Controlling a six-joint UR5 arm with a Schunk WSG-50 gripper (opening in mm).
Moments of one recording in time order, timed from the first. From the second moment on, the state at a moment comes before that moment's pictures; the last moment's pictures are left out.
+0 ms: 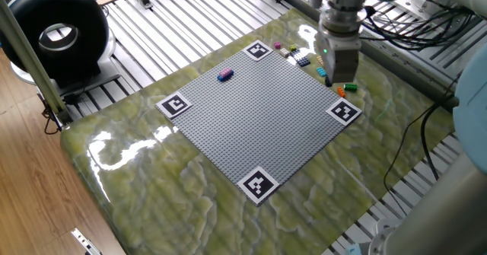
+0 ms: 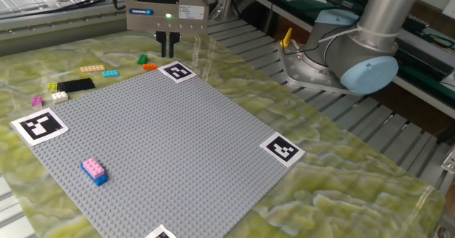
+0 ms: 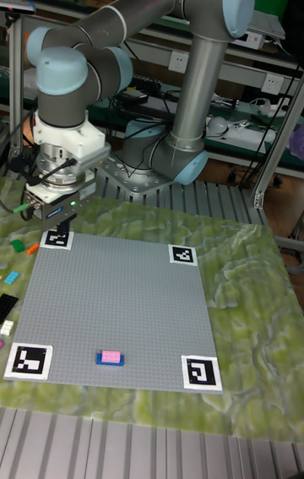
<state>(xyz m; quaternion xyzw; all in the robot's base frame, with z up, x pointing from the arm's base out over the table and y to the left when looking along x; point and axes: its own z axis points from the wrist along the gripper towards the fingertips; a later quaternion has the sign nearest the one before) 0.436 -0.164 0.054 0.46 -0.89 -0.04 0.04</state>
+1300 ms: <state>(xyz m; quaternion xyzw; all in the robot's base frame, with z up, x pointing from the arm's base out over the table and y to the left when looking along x) 0.441 -0.238 0.042 0.53 -0.85 0.02 0.02</state>
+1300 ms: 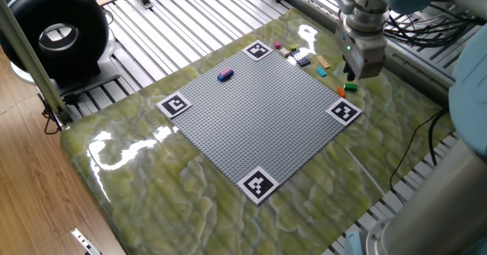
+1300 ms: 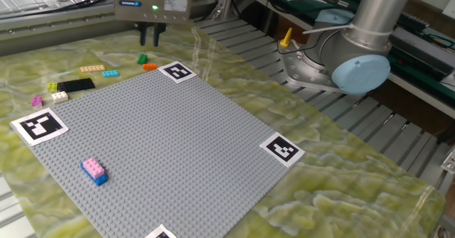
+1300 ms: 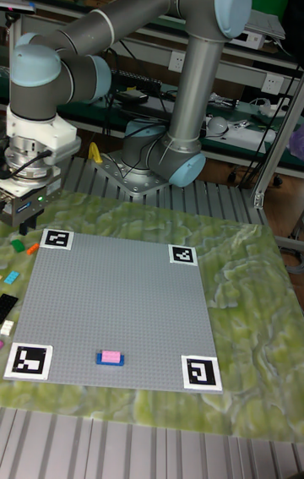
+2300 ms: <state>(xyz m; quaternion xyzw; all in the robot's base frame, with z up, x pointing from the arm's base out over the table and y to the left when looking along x) 0.431 -0.231 0.009 0.64 -0.76 0.02 0.03</state>
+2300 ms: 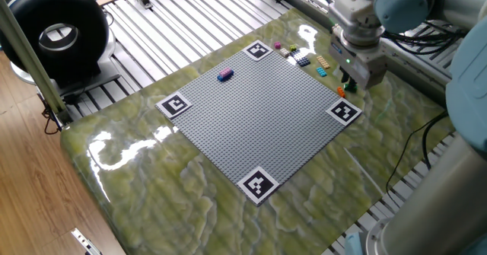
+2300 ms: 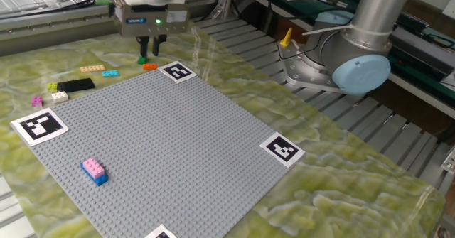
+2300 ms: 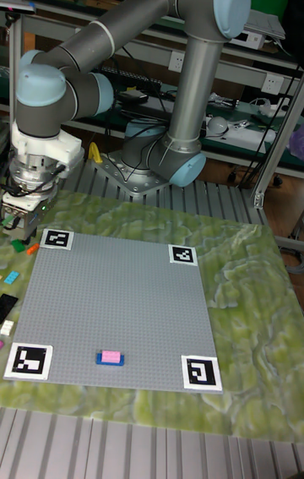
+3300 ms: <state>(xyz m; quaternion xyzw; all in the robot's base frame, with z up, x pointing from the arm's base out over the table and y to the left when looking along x) 0.432 -0.247 0.012 0.76 -0.65 0.02 0.04</state>
